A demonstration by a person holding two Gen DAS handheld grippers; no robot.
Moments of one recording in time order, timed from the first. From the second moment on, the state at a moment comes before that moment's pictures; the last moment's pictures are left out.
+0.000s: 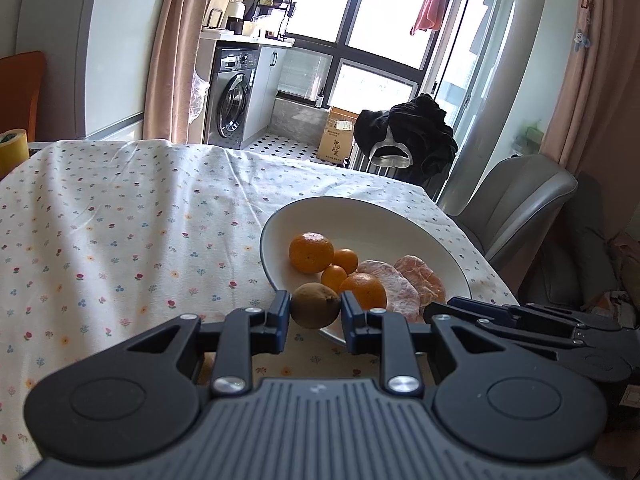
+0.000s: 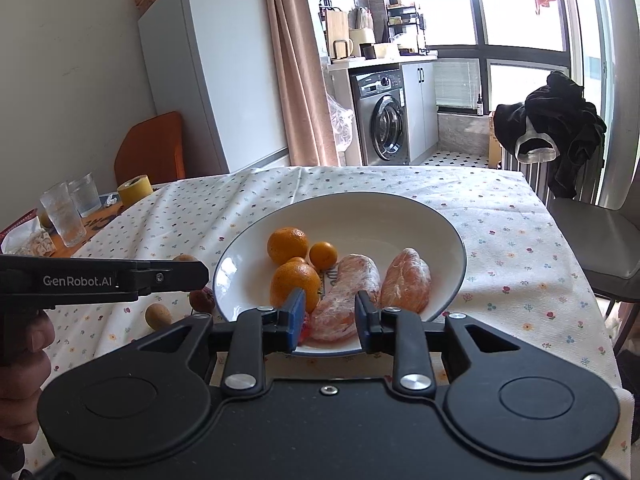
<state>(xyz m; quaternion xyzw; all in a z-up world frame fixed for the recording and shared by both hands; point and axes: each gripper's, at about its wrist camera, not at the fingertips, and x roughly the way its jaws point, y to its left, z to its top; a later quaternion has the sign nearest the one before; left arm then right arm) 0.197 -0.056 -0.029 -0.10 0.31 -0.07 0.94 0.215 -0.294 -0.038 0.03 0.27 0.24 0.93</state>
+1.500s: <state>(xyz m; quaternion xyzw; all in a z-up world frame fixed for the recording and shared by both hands) 0.185 -0.025 -0.034 -0.11 0.32 -0.05 0.94 0.191 -0.269 -0.038 0.02 0.27 0.26 0.93</state>
